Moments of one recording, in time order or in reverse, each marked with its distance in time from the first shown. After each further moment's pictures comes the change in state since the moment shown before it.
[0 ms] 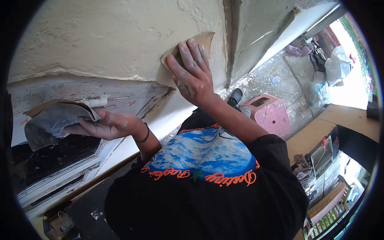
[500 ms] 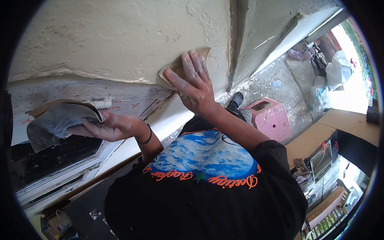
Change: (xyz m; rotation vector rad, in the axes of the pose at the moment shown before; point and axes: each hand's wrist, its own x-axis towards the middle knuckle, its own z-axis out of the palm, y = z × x) left_hand -0.001 -0.006 -0.002 0.007 -0.023 0.023; right_hand -0.013 -0.003 0.007 0.017 -0.050 -0.017
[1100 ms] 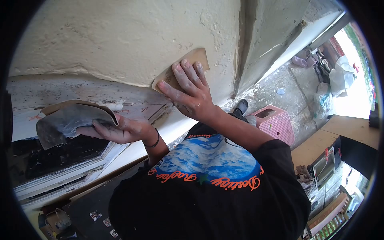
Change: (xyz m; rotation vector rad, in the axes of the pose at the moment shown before) left_hand 0.003 0.002 0.001 0.009 0.002 0.037; right_hand 0.019 -0.014 0.013 0.048 0.082 -0.129
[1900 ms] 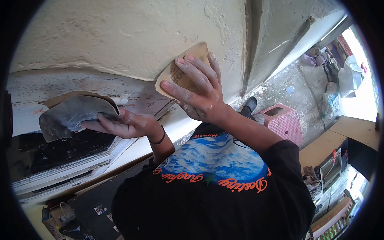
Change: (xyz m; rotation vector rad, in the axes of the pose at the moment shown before) left_hand -0.005 -0.006 -0.005 0.071 0.013 -0.001; right_hand 0.014 -0.015 -0.028 -0.015 -0.042 0.028
